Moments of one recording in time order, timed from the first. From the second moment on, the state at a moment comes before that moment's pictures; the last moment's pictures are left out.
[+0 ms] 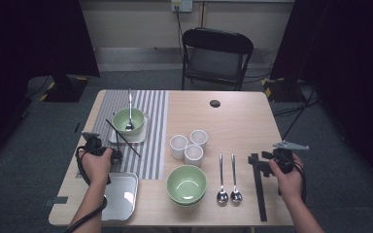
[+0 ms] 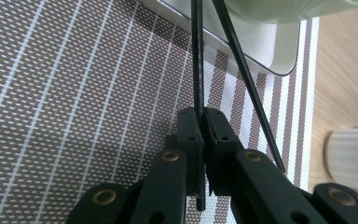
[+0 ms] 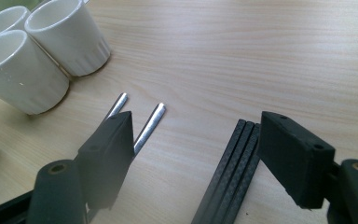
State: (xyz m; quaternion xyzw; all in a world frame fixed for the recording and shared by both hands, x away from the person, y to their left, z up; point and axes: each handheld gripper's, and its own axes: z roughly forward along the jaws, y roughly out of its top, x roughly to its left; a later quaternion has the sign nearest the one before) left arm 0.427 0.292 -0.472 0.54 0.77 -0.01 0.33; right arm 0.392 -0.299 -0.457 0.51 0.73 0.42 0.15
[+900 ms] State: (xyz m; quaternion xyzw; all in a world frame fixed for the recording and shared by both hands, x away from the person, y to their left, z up) left arm 0.436 0.275 -0.473 0.54 0.77 -0.03 0.35; right arm 0.392 -0.301 -0.459 0.52 0.73 0.43 0.15
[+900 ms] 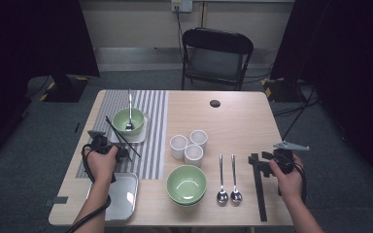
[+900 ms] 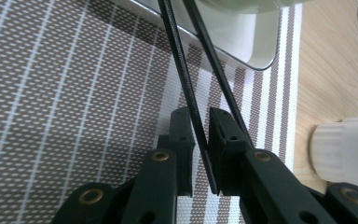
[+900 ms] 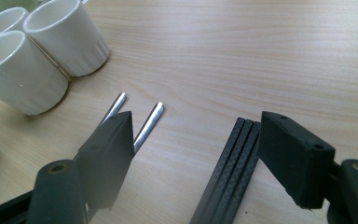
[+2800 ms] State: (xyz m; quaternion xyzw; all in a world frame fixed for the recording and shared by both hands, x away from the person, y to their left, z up) left arm 0.430 0.275 -0.468 0.53 0.76 -0.05 0.36; right arm 0.392 -0.300 -0.457 0.52 0.73 0.43 0.15
